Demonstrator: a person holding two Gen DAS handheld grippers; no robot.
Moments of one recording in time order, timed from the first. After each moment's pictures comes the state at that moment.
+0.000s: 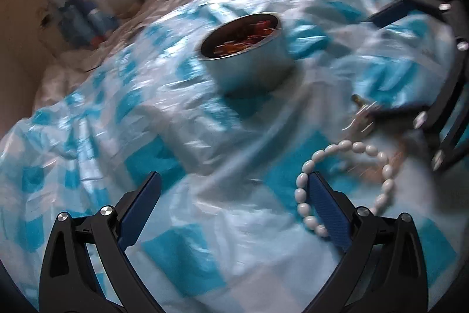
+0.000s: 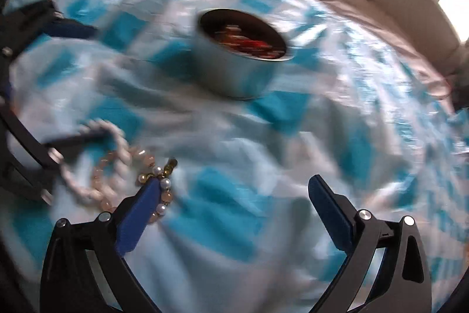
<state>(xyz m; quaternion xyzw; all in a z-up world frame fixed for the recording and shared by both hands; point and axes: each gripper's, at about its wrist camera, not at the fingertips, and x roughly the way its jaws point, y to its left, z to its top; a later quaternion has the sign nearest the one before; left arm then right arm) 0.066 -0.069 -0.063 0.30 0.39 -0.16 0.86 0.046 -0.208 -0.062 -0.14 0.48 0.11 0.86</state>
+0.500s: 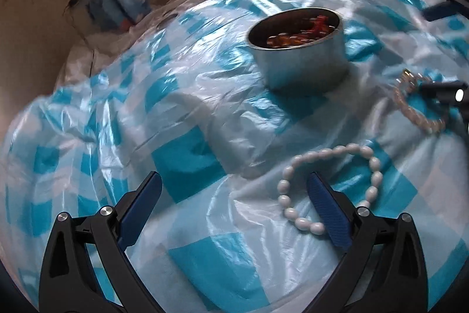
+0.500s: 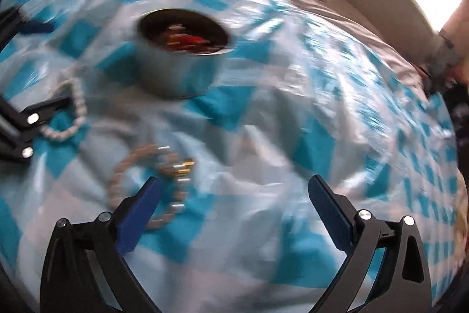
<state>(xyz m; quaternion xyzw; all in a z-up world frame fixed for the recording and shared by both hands) 0.090 -0.054 -0.066 0.27 0.40 -0.11 0.87 0.056 -0.238 -0.057 -0.11 0.47 0.06 0.88</state>
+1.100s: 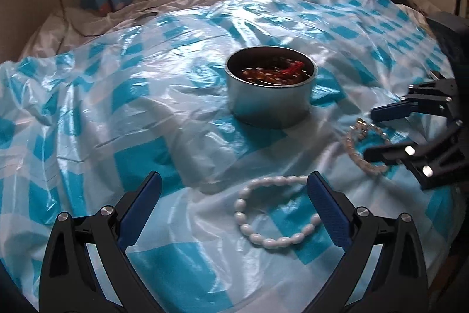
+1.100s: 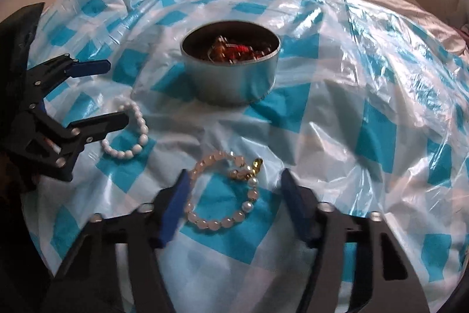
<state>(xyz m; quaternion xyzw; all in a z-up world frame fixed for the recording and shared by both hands) 0.087 -0.045 -0.051 0.14 0.40 -0.22 0.88 0.053 -0.234 -0.063 0.01 0.49 0.21 0.84</state>
